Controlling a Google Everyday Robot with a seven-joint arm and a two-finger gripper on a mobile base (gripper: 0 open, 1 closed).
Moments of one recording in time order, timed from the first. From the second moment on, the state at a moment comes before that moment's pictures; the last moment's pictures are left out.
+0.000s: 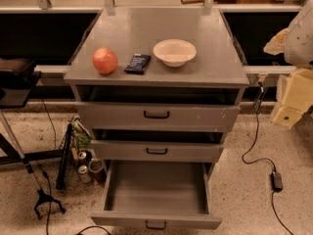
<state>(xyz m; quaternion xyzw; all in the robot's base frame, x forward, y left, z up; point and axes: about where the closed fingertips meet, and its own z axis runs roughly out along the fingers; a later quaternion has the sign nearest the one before) 0.438 -0.216 0.977 -0.60 0.78 -0.04 0.16</state>
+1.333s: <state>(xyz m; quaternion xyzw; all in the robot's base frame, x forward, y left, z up) 0.415 -0.196 0.820 -0.59 0.78 0.05 0.20</state>
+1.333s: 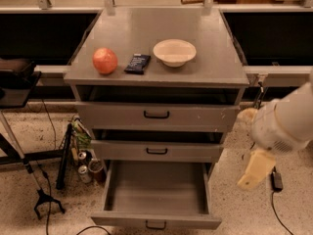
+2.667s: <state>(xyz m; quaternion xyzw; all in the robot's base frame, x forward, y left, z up) 0.431 -0.146 0.571 -0.55 0.79 0.16 0.21</state>
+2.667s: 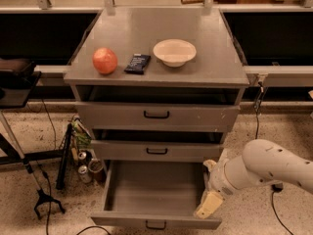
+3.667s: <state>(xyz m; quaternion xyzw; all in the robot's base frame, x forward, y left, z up) 0.387 -0.141 0.365 -0.51 0.81 0.24 0.16</state>
